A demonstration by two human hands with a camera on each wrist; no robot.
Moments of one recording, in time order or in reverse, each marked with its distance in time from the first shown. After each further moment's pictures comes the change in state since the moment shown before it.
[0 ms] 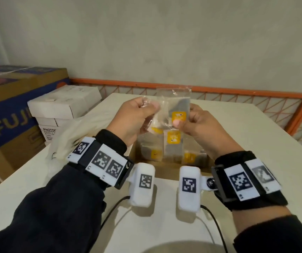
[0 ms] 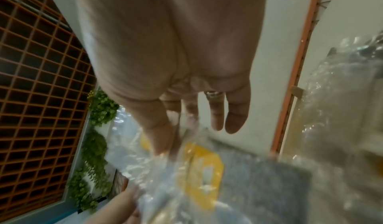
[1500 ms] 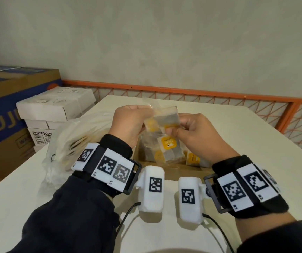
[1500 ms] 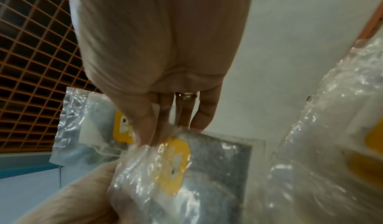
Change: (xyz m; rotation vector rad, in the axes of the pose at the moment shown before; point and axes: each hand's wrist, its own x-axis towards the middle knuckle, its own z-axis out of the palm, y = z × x) left_hand 0.008 -0.019 -0.017 -0.126 0.156 0.014; right_hand -0.016 -0.010 0.032 -0.158 -0.012 -0.146
